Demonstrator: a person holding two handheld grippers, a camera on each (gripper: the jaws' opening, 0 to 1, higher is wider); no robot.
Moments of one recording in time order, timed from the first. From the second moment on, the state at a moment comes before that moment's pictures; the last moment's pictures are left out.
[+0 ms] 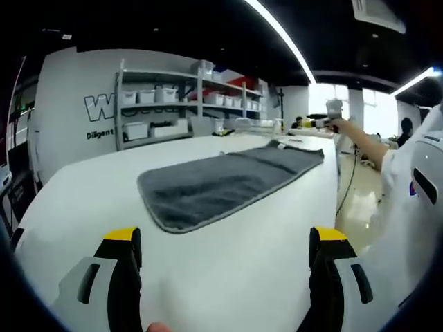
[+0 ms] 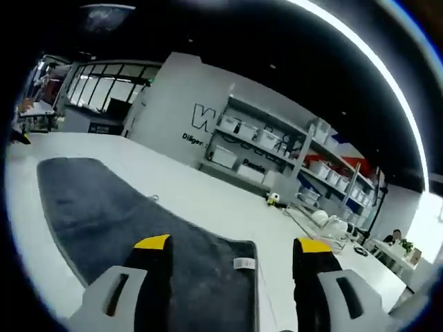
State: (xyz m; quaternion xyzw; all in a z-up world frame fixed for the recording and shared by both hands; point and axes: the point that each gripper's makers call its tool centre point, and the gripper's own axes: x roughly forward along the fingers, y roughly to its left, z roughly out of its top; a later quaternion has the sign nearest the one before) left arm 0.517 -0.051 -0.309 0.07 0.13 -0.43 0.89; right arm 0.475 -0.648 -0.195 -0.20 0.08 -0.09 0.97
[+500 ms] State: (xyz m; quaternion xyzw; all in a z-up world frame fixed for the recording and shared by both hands) left arm 0.516 -0.040 -0.305 0.07 0.12 -0.43 0.89; right arm 0.378 -0.593 -0.237 -0.12 0.09 -0.08 0.99
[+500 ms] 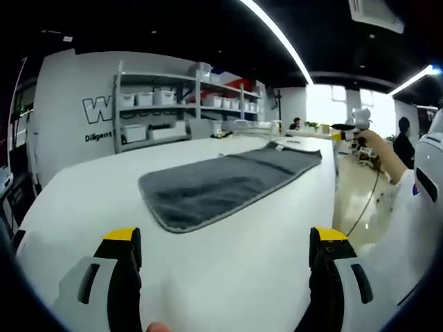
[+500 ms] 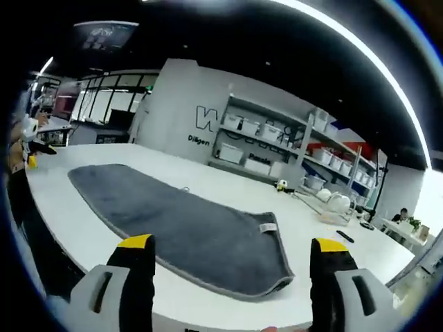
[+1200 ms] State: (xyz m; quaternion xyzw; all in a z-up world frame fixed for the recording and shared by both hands) left arm 0.515 -0.030 -0.304 0.06 0.12 -0.42 0.90; right arm 0.367 -0.560 -0.290 -0.06 0.11 -0.06 0.99
